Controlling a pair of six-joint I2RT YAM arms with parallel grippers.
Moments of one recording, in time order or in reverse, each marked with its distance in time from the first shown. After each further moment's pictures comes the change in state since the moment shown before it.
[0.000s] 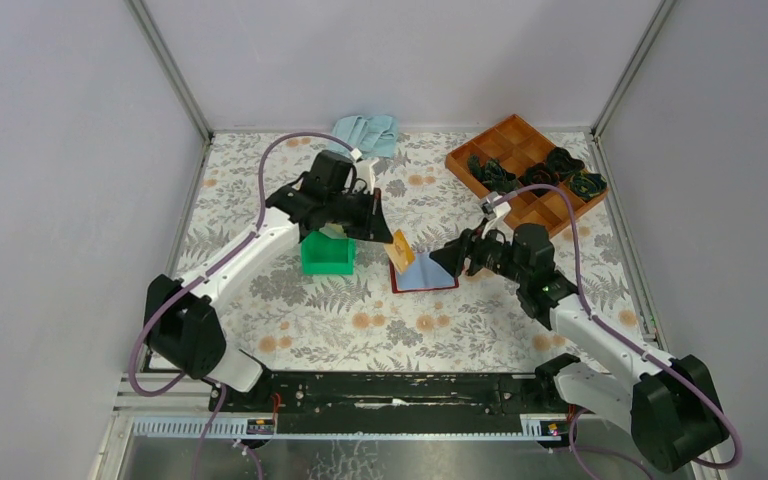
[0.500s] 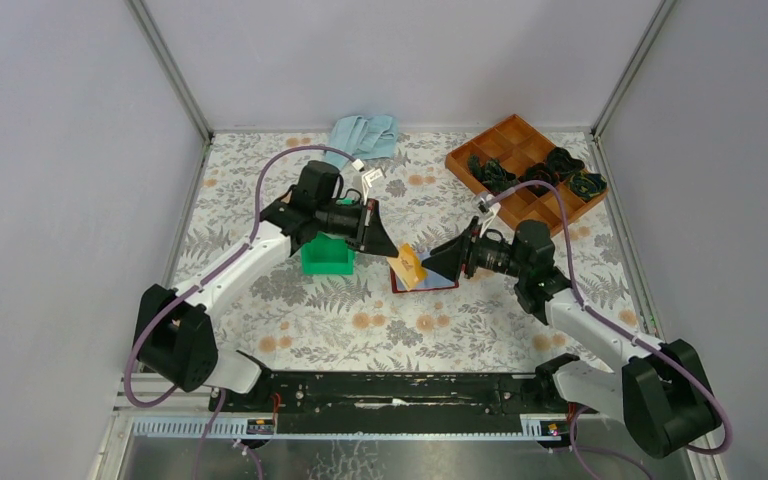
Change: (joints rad) left arm 0.037 -0.074 -0.181 0.206 0.379 -0.019; right arm -0.031 0.070 -0.005 0.164 -0.294 0.116
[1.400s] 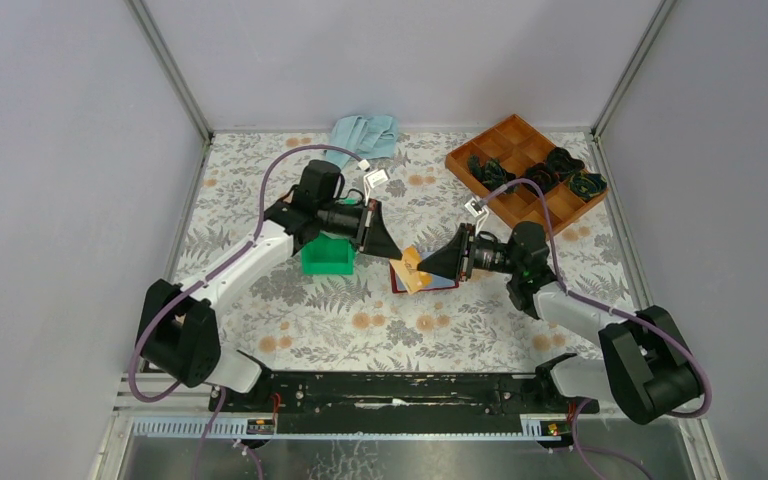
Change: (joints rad) left arm 0.002 0.021 -0.017 0.093 0.148 0.008; right arm -0.003 0.164 -0.032 0.352 -0.214 0.266
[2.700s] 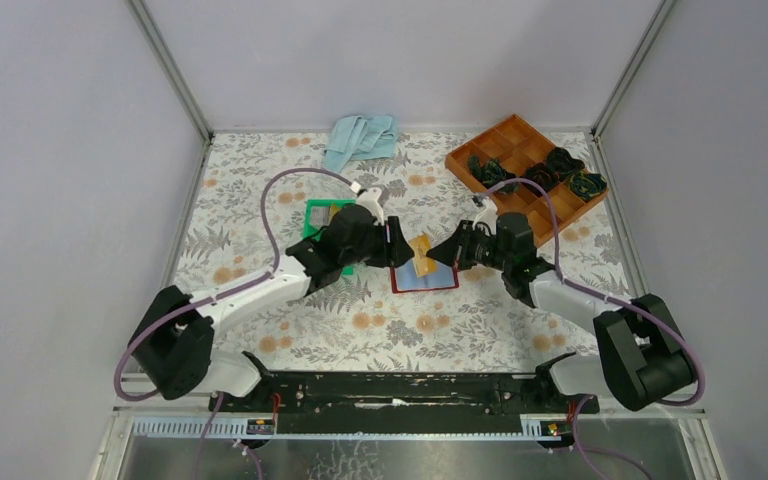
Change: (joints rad) left arm -0.224 -0.073 -0.209 0.232 -0.918 -0.233; right arm -0.006 0.058 0.067 -0.370 0.374 -0.100
